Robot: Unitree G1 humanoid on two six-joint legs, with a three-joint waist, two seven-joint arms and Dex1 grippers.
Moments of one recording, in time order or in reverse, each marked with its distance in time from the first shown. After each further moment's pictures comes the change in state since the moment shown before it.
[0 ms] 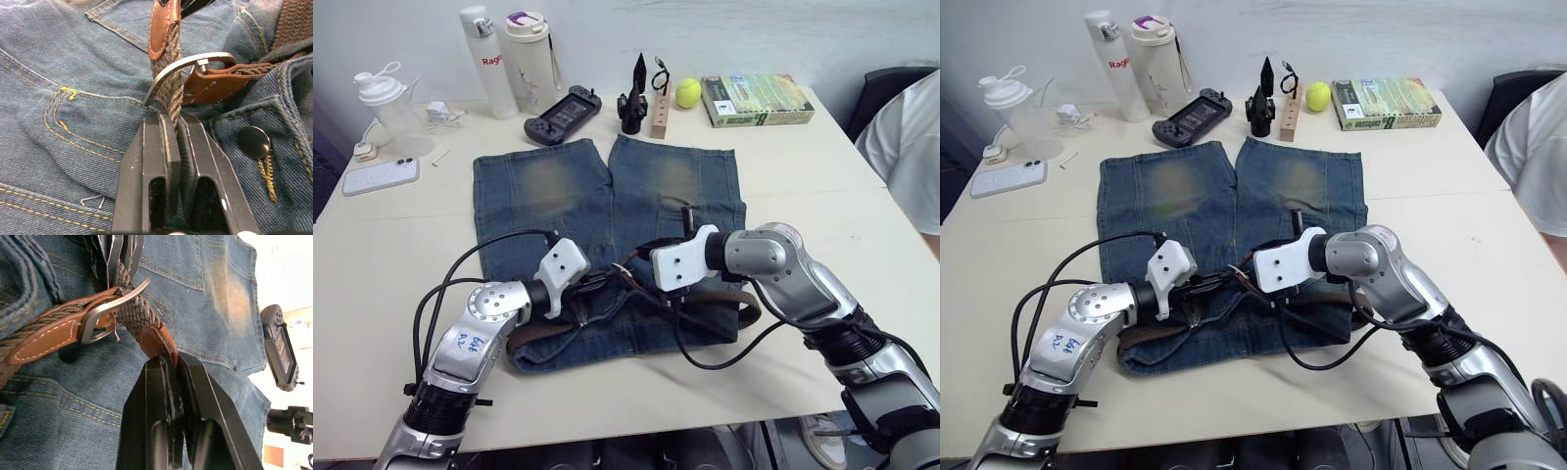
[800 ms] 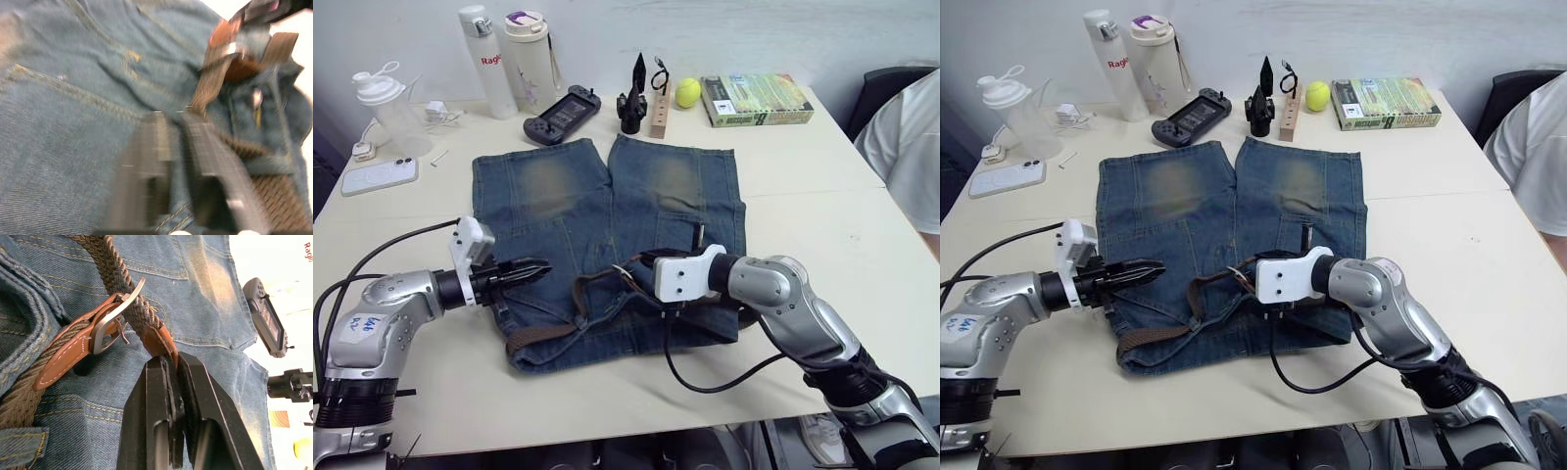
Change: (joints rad) left arm 0.051 0.261 0.261 0.185 -0.263 0.030 -0.321; right arm 0.191 0.043 -0.057 -0.208 -0.051 0.164 -0.133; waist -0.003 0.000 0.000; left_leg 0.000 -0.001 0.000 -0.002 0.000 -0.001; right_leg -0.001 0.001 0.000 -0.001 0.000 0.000
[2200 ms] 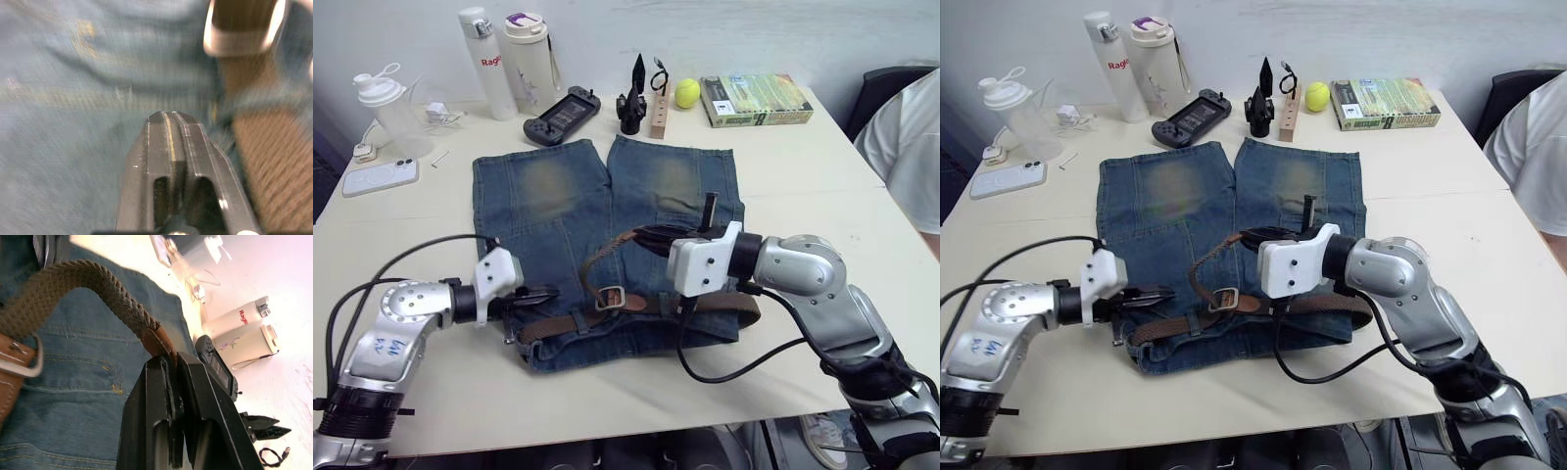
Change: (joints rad) left arm -0.004 0.037 -0.002 -0.107 -0.003 -0.106 -0.017; right arm -0.081 -0.043 -0.083 -0.049 0.146 -0.101 0.024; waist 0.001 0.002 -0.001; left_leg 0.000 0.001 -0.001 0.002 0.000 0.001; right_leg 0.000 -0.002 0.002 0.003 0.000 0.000
